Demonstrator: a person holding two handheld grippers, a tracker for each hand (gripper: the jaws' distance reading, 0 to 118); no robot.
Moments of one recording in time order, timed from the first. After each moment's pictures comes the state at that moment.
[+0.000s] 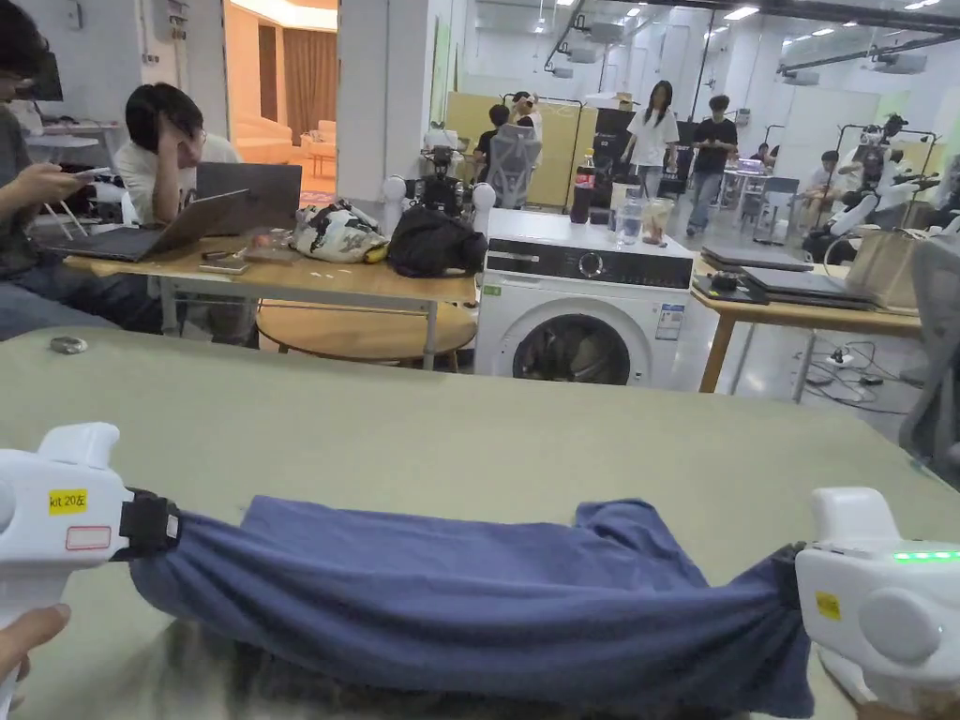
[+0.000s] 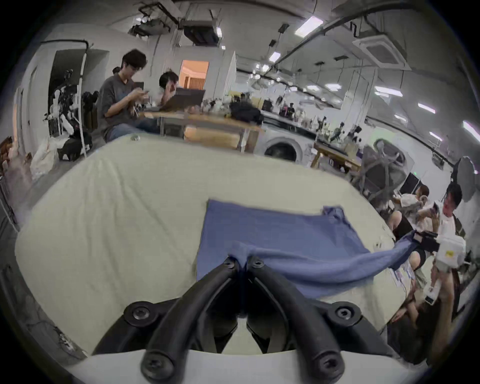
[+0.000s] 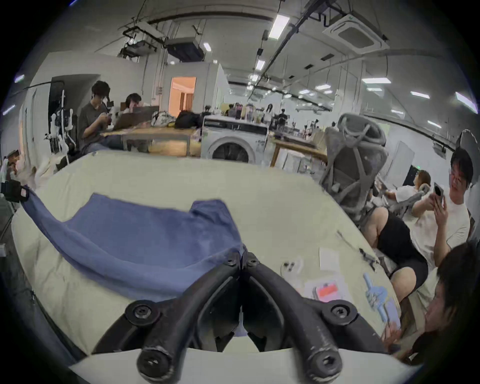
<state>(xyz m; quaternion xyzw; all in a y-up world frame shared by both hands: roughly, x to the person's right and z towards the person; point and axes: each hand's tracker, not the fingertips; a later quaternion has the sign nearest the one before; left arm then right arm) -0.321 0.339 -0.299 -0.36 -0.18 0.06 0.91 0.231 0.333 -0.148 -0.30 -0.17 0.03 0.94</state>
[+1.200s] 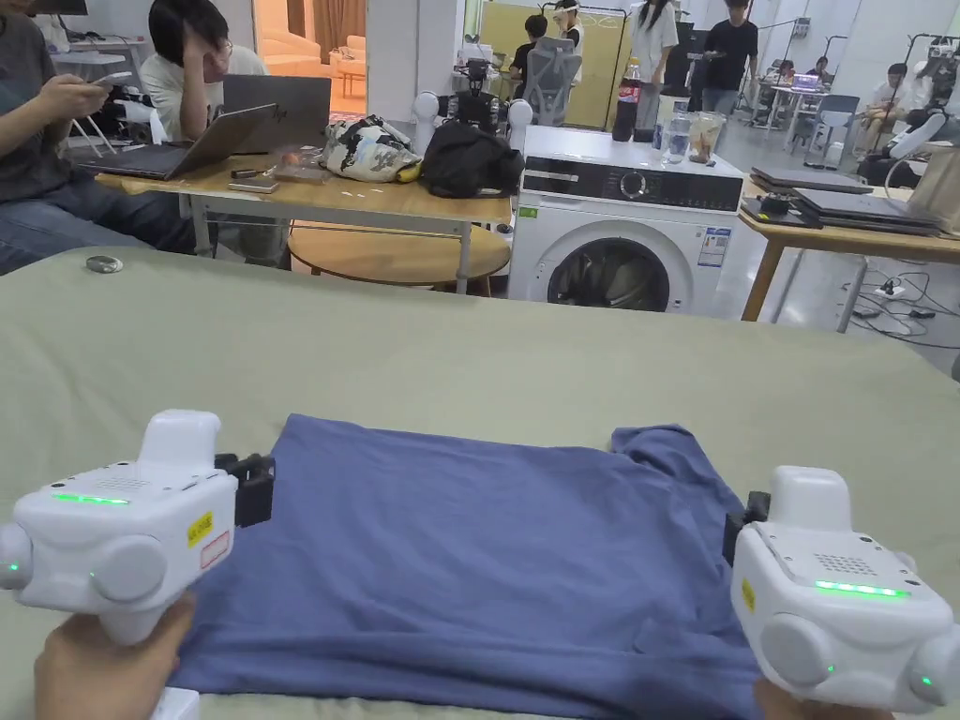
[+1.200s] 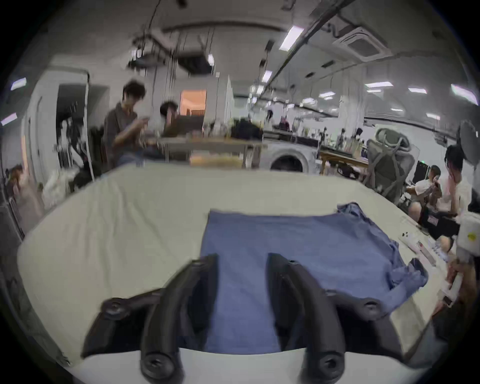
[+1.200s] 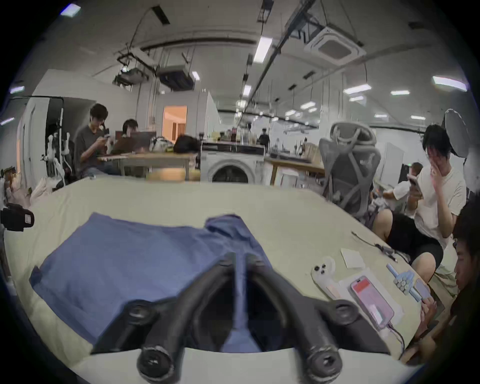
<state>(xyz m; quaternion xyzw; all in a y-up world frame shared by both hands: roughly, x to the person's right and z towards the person) -0.259 0.279 -0.267 -0.19 -0.14 -0.01 0.97 0.158 0.270 -0.165 -0.15 -0.20 0.01 0.97</state>
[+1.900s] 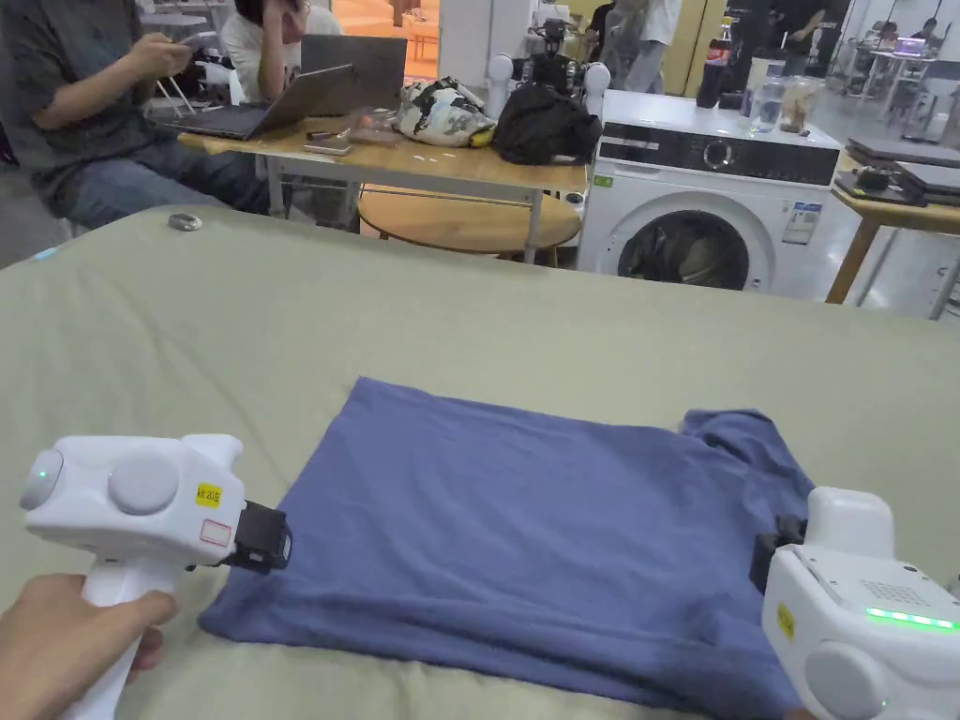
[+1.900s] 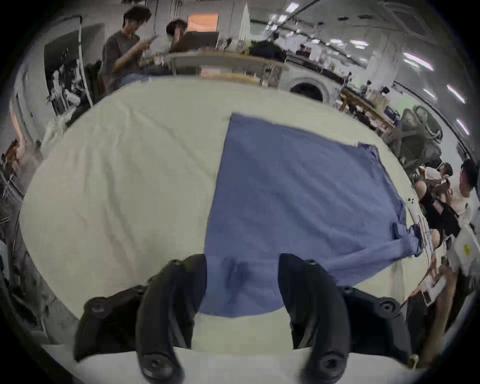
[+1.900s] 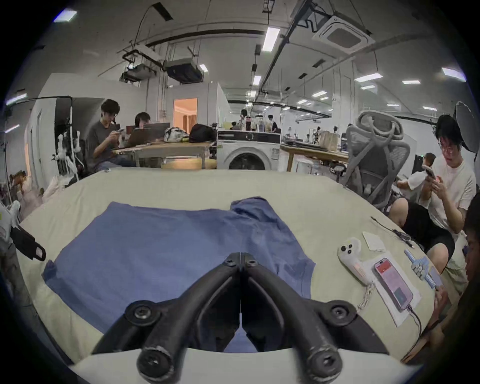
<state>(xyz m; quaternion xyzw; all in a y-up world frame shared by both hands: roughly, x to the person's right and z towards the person) -0.324 0.244 -0.299 -0.50 -0.12 0.03 0.86 0.137 0.248 -0.168 -0.21 -0.16 -0.01 0.97</state>
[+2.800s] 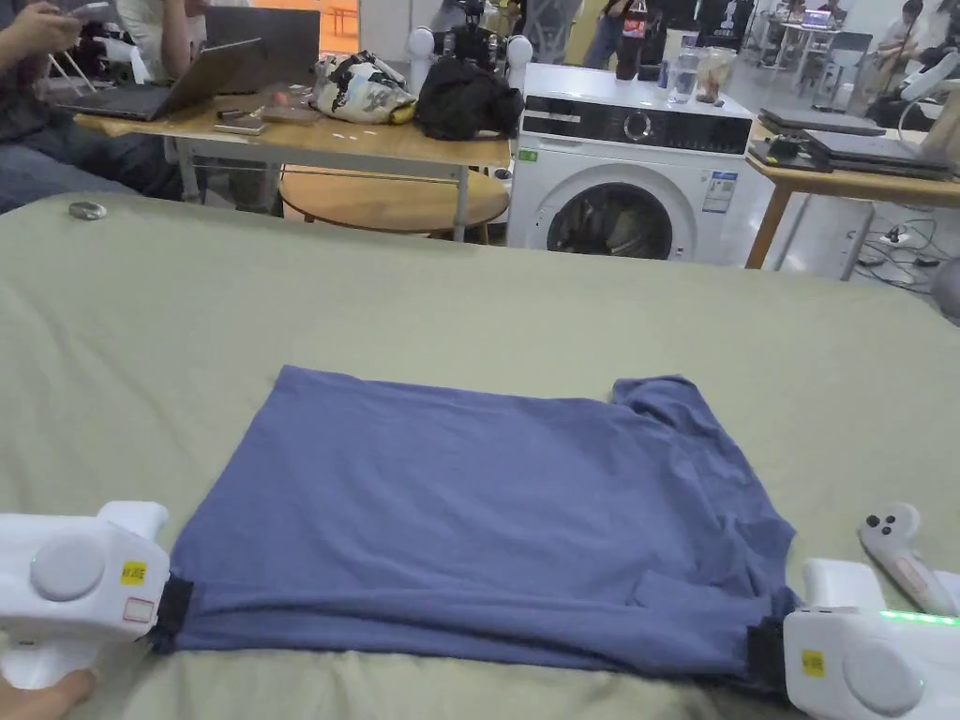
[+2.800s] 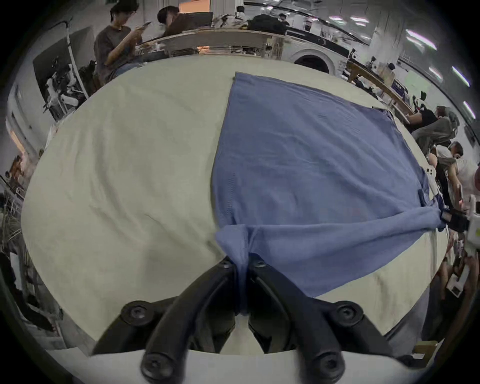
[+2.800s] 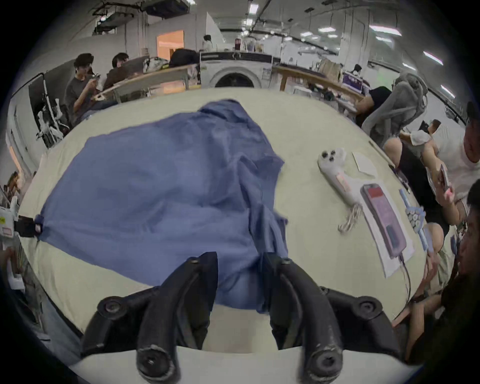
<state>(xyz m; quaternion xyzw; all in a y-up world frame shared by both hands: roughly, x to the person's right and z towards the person) -0.313 0.198 -0.287 -0.52 -0.12 -0.02 0.85 0.209 0.207 -0.129 -0.45 -0.16 -0.06 0.88</state>
